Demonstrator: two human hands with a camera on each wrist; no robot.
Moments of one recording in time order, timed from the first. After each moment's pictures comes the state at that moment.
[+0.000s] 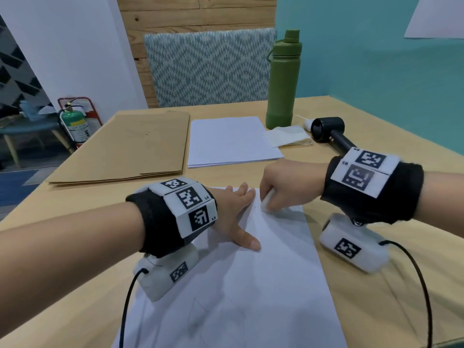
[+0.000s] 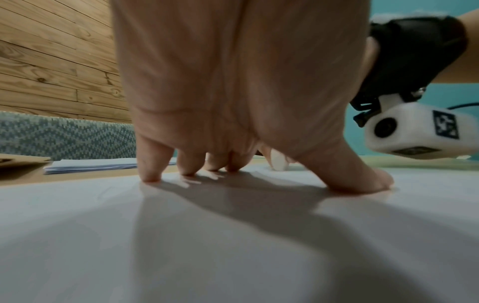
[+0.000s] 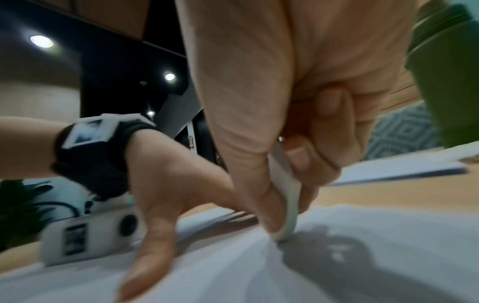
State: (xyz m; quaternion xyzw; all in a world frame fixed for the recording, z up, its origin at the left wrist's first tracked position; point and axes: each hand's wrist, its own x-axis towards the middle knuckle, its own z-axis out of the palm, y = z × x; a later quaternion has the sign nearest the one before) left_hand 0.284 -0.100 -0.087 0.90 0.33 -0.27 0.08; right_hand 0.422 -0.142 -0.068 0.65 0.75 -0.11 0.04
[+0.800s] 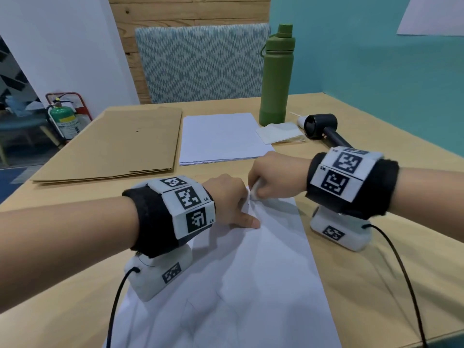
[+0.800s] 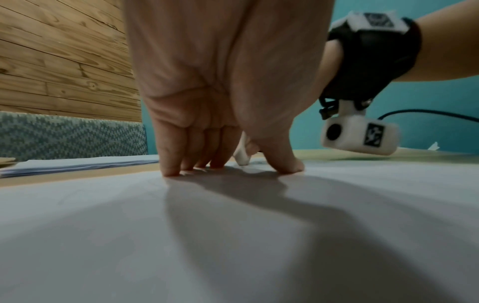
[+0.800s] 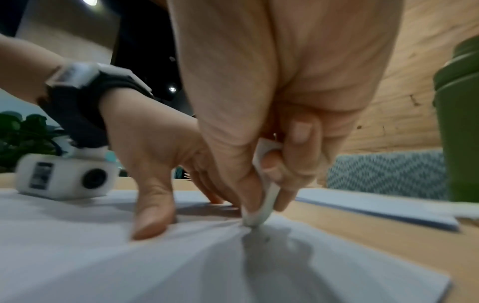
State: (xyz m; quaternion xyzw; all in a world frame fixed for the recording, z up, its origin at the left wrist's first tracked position) left_hand 0.302 -0.101 -0.088 0.92 0.36 -0.13 0.07; right_hand 0.422 -0.137 -0.068 0.65 0.75 -0.09 0.00
